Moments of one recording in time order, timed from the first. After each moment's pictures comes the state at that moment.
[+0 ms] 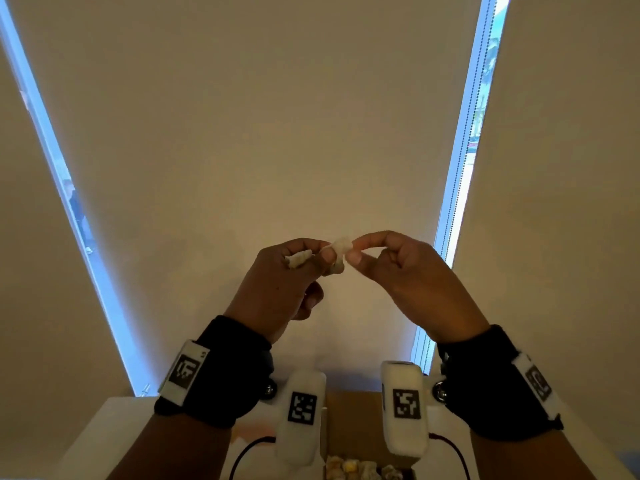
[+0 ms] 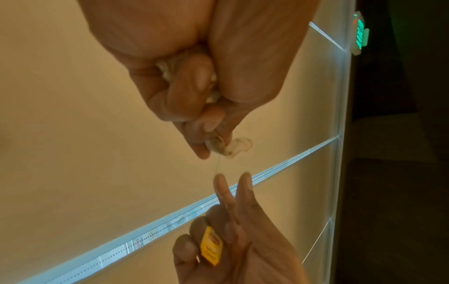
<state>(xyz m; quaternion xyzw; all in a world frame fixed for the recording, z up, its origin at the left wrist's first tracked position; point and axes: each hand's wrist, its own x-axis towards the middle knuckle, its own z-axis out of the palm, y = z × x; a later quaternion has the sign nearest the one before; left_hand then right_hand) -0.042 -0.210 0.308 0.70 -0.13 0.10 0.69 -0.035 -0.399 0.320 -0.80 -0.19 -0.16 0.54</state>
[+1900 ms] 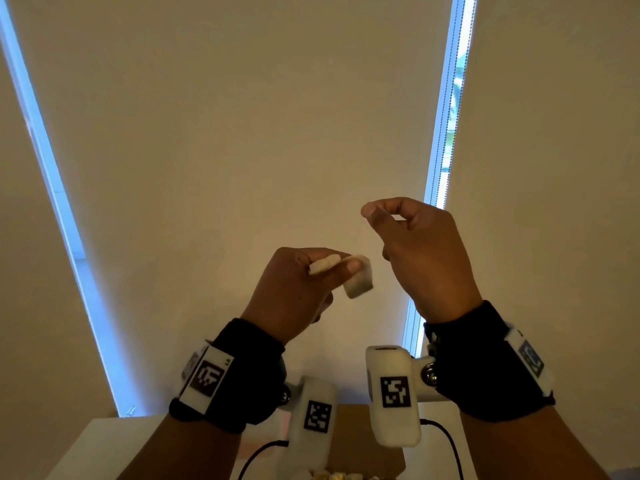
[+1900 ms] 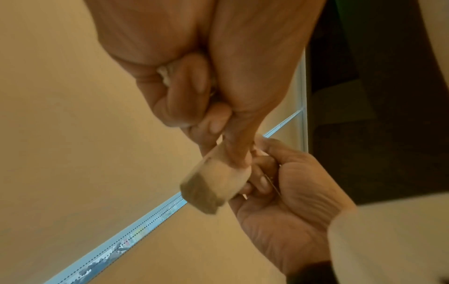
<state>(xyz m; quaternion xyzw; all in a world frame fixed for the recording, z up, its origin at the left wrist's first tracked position) -0.071 -0.245 0.333 0.75 -0.23 0.15 0.60 -0.074 -0.410 0.376 -0.74 -0.15 -0.32 0.56</state>
